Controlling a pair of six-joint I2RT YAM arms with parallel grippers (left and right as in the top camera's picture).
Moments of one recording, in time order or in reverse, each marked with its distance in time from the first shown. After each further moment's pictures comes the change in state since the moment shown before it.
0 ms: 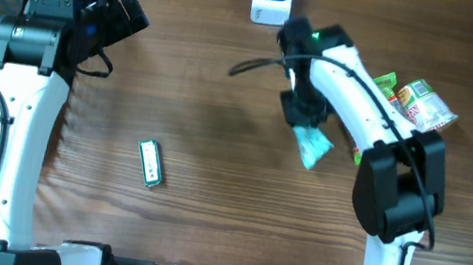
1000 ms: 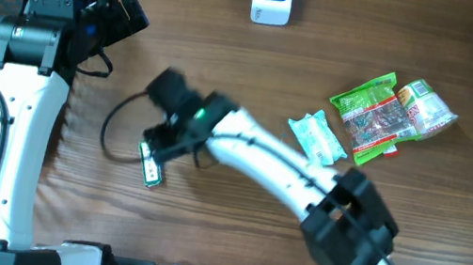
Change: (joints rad) left arm 0.000 0.000 0.000 0.000 0.000 0.000; right arm 0.533 -0.053 -0.084 0.560 -0.248 0.240
